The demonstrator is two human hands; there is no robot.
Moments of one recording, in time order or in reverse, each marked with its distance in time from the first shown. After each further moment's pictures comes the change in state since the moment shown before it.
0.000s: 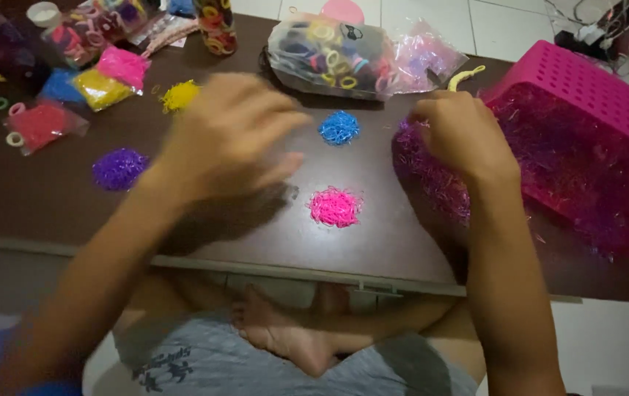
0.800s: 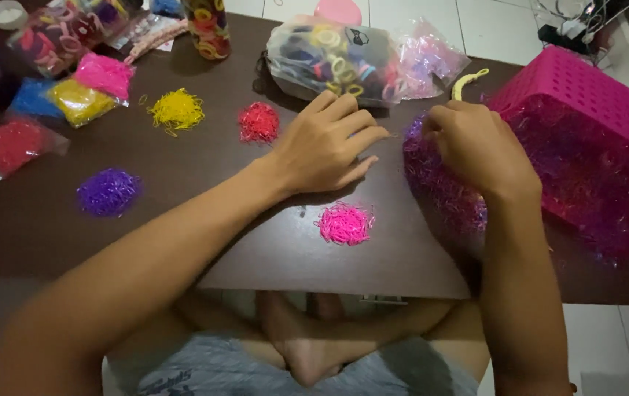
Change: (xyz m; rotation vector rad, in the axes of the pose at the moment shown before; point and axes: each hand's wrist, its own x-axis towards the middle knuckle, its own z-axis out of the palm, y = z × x) left_hand 0.032 0.008 0.127 -0.259 0.214 0.074; right_hand 0.001 0.022 0.014 -0.108 -0.027 -0.038
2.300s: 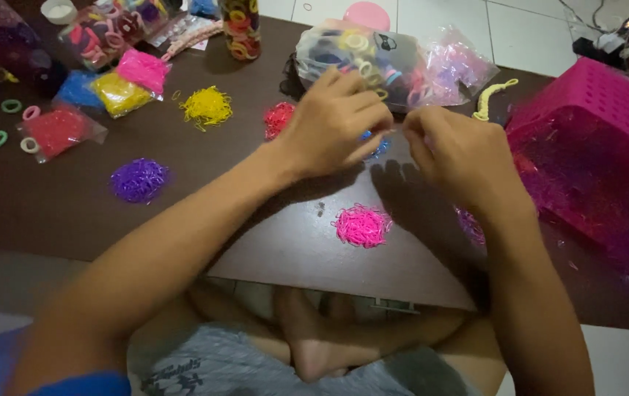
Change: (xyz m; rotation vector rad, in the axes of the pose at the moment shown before) left_hand 0.004 -0.012 -0.020 0.042 0.018 -0.101; right_hand -0.004 -0.067 -0.025 0.086 0.503 -0.329
